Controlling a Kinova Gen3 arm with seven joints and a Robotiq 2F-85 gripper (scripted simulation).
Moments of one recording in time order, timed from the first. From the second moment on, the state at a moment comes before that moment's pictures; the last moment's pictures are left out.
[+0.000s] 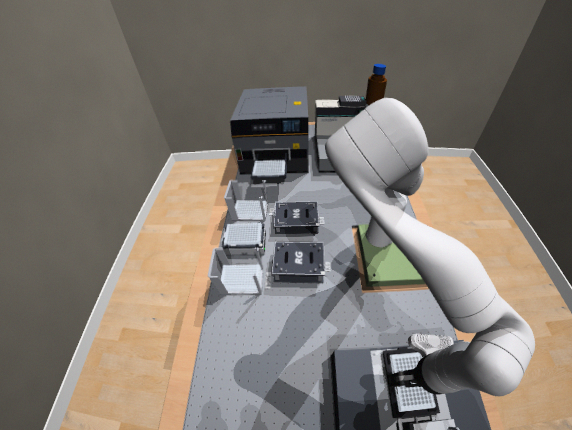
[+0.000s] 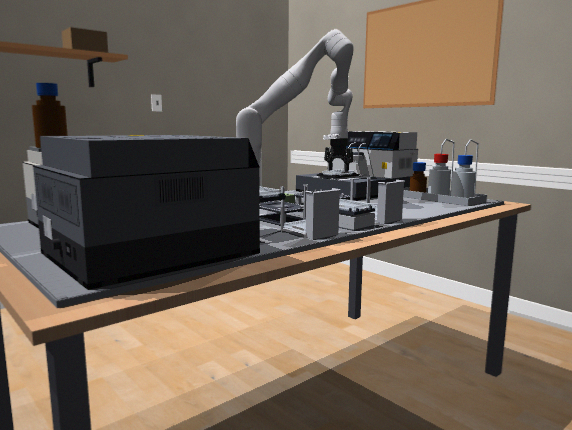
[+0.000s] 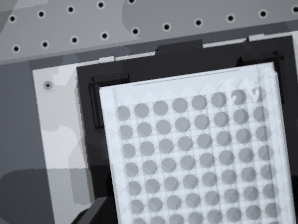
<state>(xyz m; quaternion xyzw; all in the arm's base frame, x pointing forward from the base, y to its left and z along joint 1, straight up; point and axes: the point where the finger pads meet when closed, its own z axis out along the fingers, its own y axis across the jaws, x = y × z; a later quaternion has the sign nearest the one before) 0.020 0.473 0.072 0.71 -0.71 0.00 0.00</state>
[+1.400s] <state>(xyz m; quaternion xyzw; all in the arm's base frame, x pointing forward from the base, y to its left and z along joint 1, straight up) 0.020 0.473 0.112 0.71 -0.71 0.00 0.00</state>
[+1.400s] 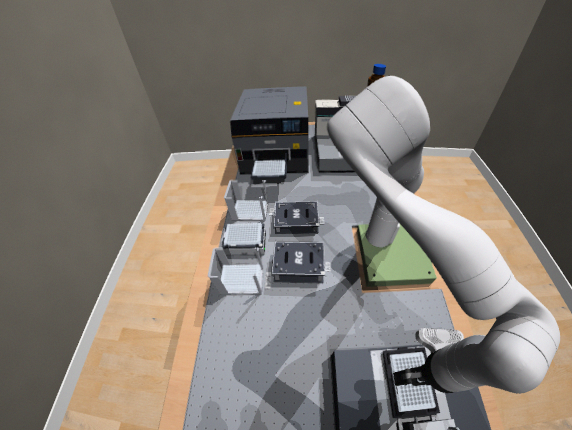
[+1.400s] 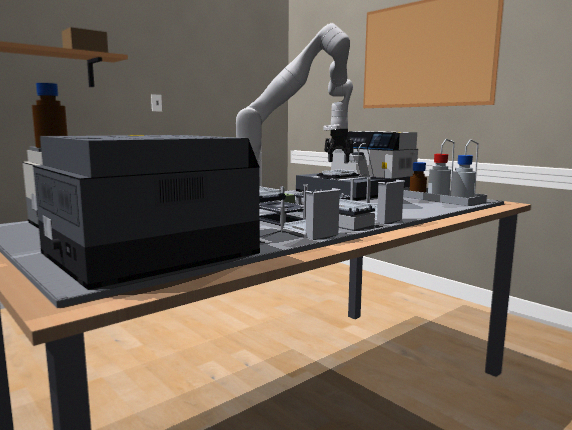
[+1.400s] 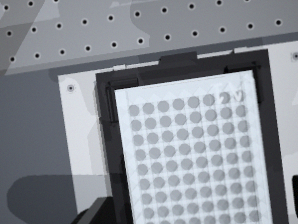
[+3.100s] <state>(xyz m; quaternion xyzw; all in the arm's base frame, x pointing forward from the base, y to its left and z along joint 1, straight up) 0.020 0.474 0.172 0.71 -0.71 0.00 0.00</state>
